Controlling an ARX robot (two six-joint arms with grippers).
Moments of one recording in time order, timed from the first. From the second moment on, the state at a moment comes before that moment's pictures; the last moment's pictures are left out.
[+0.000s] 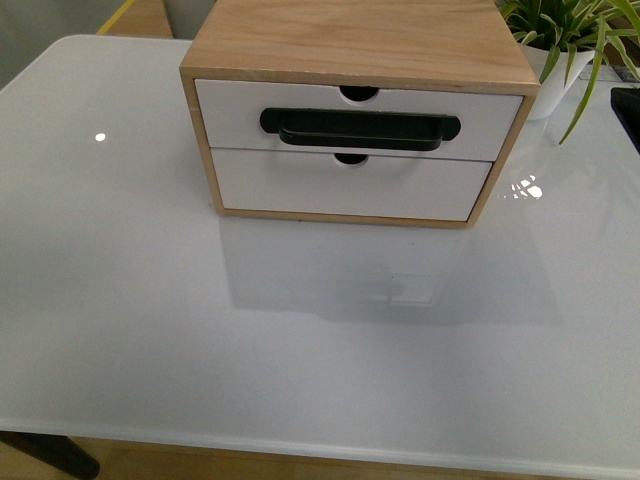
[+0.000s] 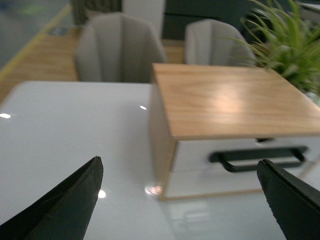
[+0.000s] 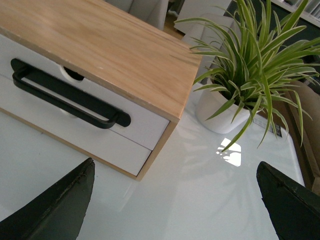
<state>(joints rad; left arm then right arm) -0.11 1.27 0.36 0.82 0.11 -0.09 0.26 1.23 0.32 0.73 0.09 -0.38</state>
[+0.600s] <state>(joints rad) 0.00 0.89 0.08 0.81 0.00 -0.01 0.11 0.92 0.04 0.86 0.11 -0.01</state>
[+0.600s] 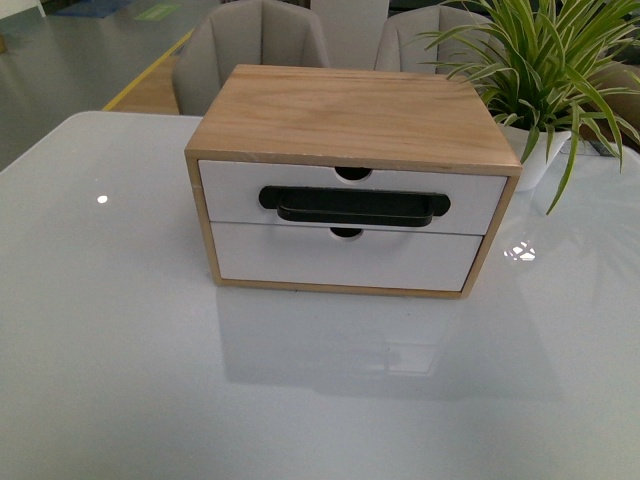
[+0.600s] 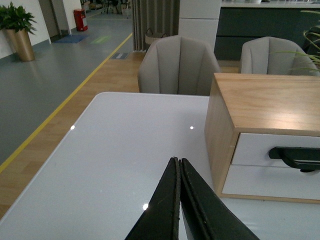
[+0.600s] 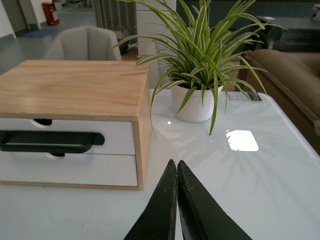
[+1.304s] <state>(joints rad) 0.00 0.43 0.02 0.43 0.00 -0.01 0.00 0.40 0.02 0.40 0.00 -0.01</state>
